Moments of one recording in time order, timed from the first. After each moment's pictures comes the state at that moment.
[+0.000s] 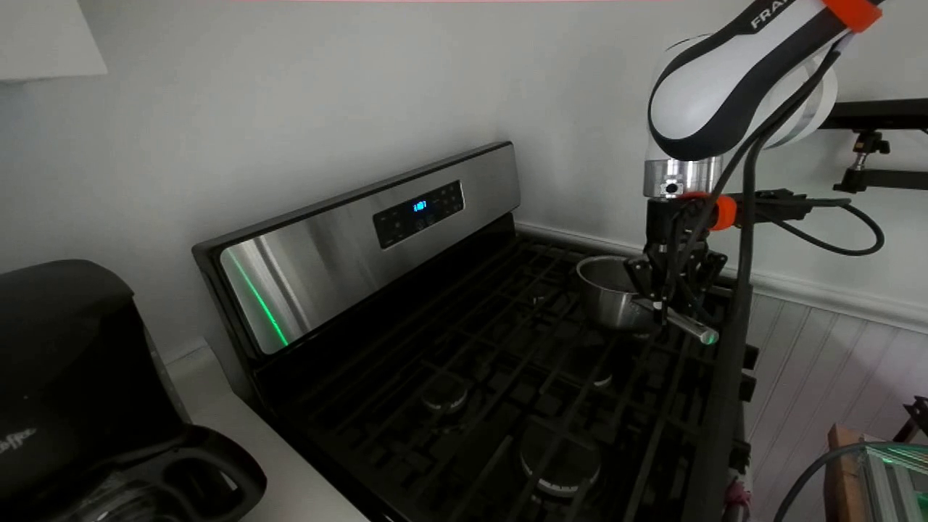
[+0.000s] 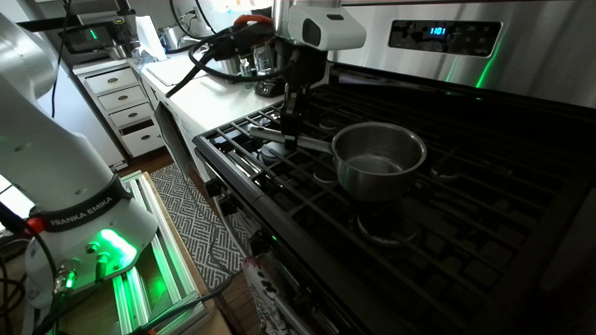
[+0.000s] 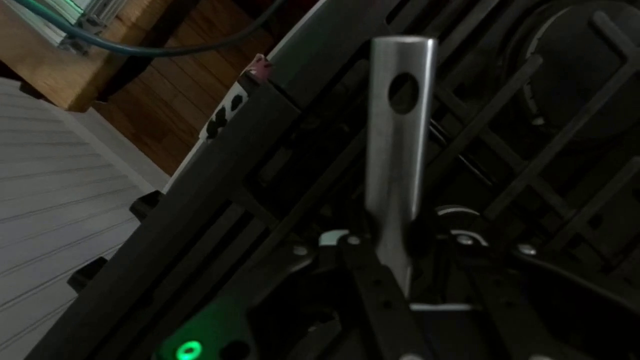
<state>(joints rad) -0.30 -0.17 -0.22 -2.55 0.01 2.19 0.33</state>
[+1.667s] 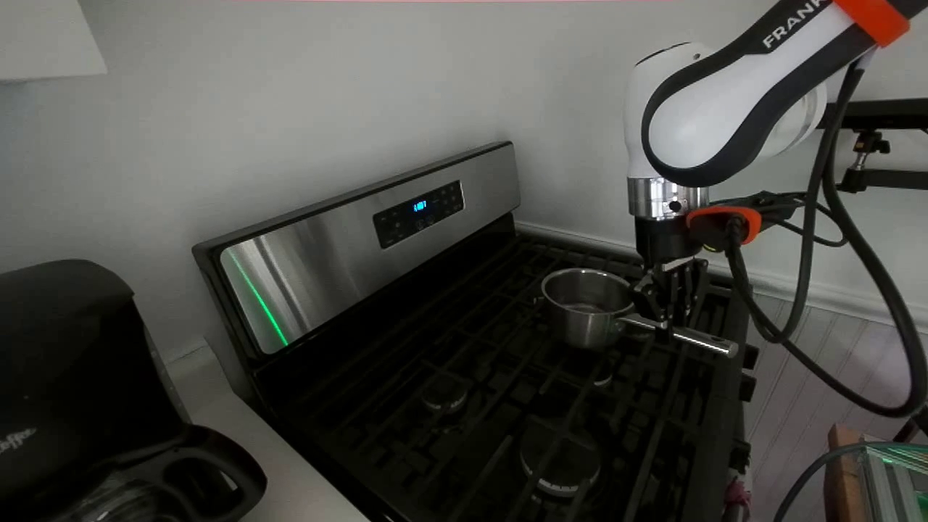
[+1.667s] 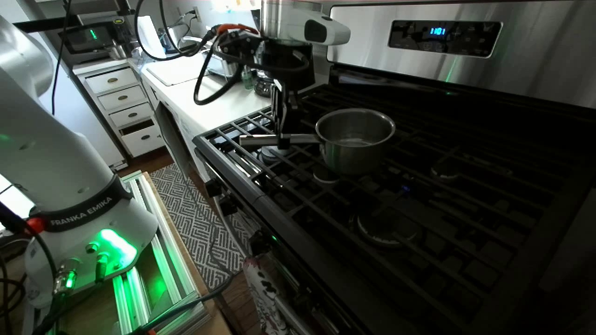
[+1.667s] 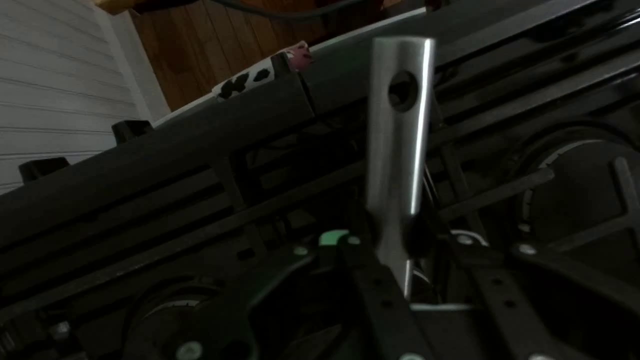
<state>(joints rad) -0.24 -0.19 -0.18 -2.59 -0.10 2.19 0.06</state>
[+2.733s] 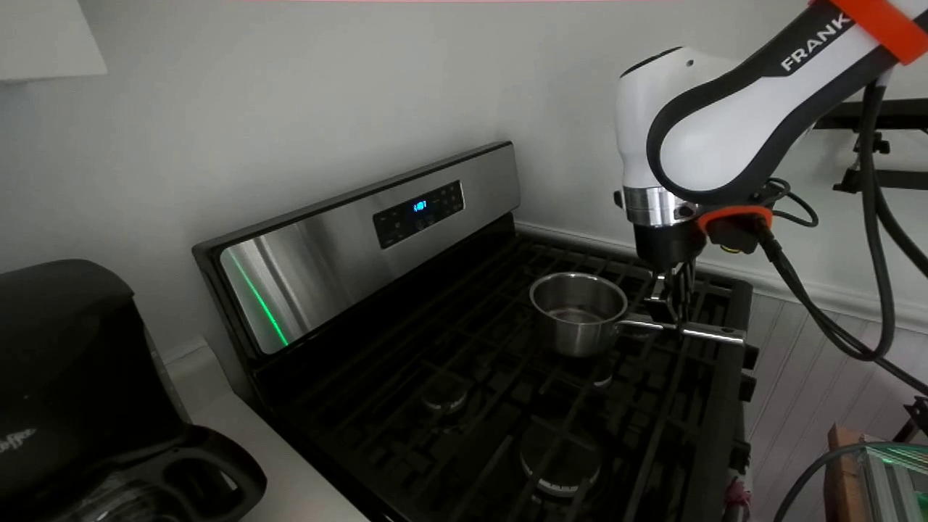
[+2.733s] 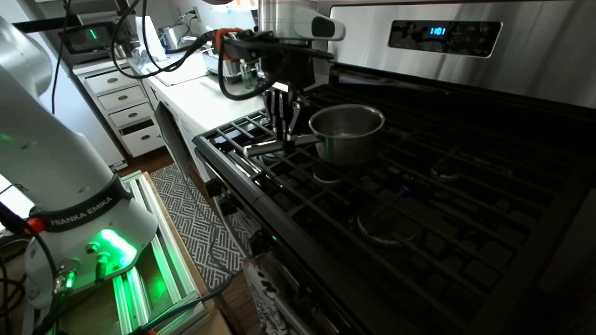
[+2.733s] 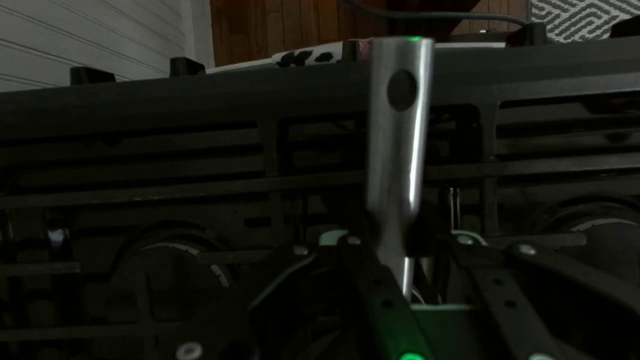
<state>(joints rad) -0.22 -0.19 -0.18 -2.61 -0.24 2.21 -0.12</state>
